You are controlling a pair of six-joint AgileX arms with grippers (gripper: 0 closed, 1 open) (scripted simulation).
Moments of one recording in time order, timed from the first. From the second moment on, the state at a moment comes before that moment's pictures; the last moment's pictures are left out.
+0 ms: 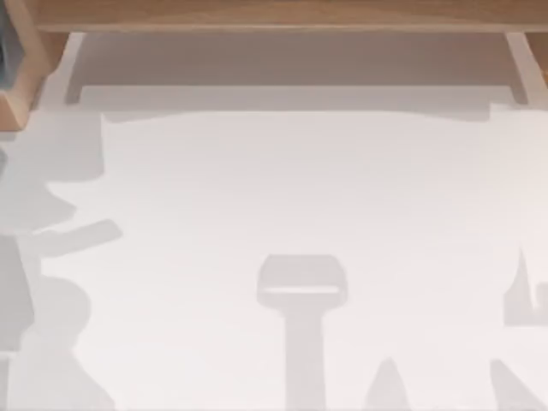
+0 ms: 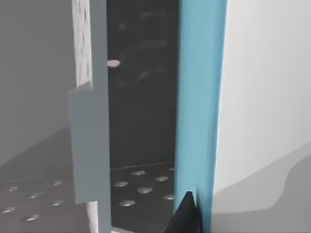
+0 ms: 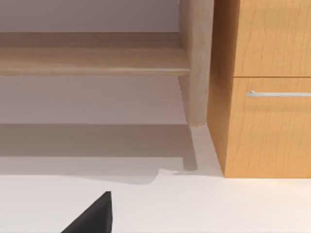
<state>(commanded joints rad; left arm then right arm) 0.50 1.81 0.87 0.61 0.51 1.71 0.00 0.00 0.00 0.00 0.00 0.00</state>
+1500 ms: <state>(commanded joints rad) 0.46 1.99 1.04 0.65 0.50 1.73 0.00 0.00 0.00 0.00 0.00 0.00</state>
